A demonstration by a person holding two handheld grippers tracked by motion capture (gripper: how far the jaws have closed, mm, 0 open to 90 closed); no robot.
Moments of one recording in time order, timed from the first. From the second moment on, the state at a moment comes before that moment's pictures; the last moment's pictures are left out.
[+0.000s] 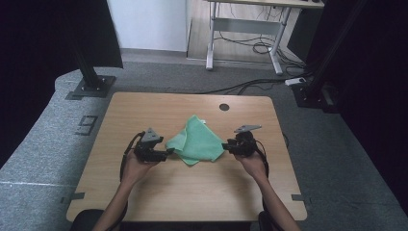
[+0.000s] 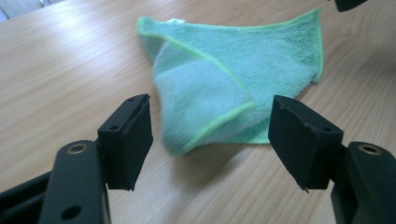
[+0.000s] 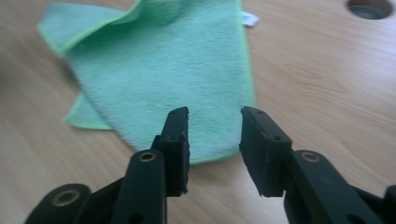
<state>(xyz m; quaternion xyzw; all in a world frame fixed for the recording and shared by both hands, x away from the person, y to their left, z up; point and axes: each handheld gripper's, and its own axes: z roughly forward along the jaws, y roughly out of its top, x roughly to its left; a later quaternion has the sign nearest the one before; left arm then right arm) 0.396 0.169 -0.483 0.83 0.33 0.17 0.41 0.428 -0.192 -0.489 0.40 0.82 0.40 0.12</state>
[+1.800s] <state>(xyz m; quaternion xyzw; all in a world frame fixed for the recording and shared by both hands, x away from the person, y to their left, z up) 0.434 0.149 -0.511 0.86 0.35 0.15 0.33 0.407 -0.111 -0.521 0.31 0.87 0.37 0.08</state>
